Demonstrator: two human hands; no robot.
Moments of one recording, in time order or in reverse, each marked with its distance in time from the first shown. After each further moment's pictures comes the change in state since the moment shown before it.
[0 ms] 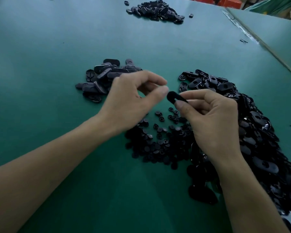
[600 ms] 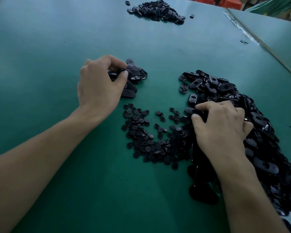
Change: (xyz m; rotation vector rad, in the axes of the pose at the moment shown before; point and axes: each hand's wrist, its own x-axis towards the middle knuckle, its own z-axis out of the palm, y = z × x) left_hand 0.016 -0.029 -0.030 0.378 0.357 -0.163; right_hand -0.001 0.011 -0.007 -0.898 0.008 0.259
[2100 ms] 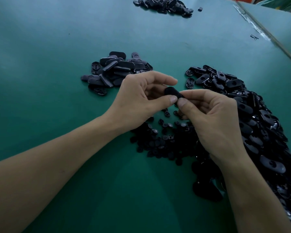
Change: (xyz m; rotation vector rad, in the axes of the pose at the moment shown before) left_hand -0.040 0.023 0.017 -0.709 -0.509 0.074; right_hand -0.004 -0.011 0.003 1.036 -0.179 -0.278
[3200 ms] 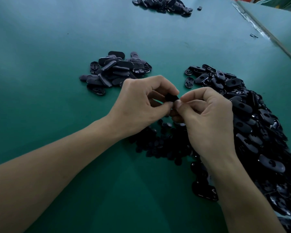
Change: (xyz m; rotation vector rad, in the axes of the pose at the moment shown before) left_hand -0.005 0.003 0.007 0.197 0.023 0.089; right_hand -0.006 -0.001 0.015 -0.076 0.130 0.079
